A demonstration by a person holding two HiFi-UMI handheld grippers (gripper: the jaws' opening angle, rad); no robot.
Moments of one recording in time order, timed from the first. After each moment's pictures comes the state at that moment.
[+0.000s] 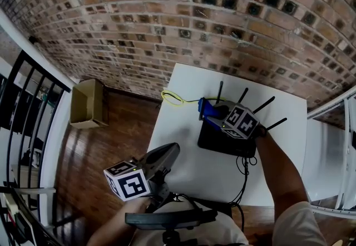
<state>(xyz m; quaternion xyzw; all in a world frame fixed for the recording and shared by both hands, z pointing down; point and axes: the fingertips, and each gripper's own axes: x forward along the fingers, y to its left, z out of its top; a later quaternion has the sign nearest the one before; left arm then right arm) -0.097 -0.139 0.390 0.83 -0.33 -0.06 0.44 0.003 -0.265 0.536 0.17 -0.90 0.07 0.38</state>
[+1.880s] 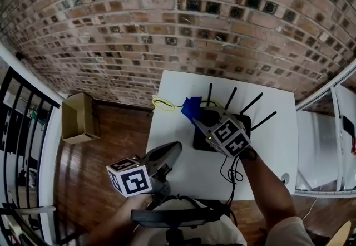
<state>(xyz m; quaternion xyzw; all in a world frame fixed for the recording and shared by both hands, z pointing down) -0.085 -0.148 0.375 0.86 -0.26 -0.05 0.44 -0.031 -0.246 0.441 0.34 -0.90 0.05 0.29</state>
